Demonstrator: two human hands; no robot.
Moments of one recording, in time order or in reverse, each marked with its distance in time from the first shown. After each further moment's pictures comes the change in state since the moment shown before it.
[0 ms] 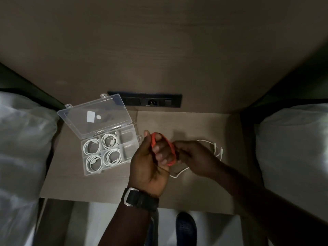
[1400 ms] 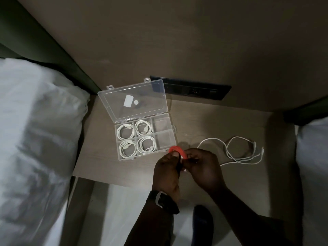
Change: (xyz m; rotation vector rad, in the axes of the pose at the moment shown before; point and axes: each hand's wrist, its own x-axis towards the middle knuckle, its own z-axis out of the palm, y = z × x) left_hand -0.022 0.028 -0.102 0.425 0.559 0.057; right_hand 0.021 -0.011 0.131 0.056 0.307 0.271
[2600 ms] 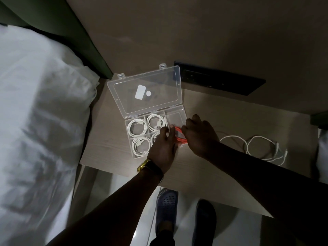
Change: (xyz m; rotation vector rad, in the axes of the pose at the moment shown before) left_hand 0.113 0.014 -0.085 1.526 -0.145 0.854; right_hand 0.098 -0.015 0.053 -1.211 -0.342 -0.425
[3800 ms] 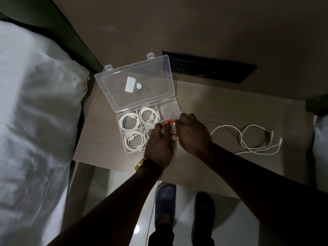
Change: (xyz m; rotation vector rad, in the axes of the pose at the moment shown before) left_hand -0.009 0.010 0.021 0.035 0.090 -0.029; right_hand -0.015 -0.009 0.017 0.212 0.075 0.100
